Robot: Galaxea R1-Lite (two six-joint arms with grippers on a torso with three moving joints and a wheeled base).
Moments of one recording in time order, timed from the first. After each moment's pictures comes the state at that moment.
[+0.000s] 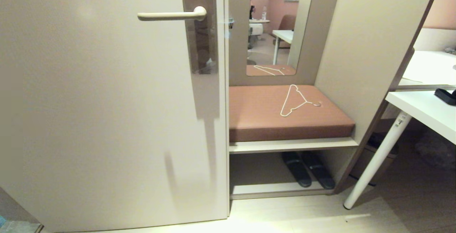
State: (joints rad) left arm 0.00 0.00 0.00 0.00 0.01 0.03; right arm 0.00 0.00 0.00 0.00 0.00 0.00
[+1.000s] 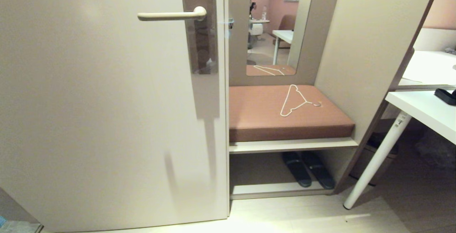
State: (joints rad) left arm 0.00 0.00 0.00 0.00 0.00 0.04; right arm 0.01 0.19 -0.19 0.01 0.01 0.08
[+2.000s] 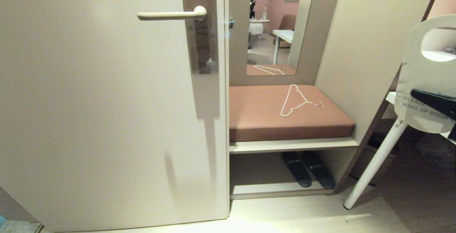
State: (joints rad) left arm 0.00 0.00 0.00 0.00 -0.01 0.07; right arm 0.01 1.12 -0.70 -0.32 0.31 -0.08
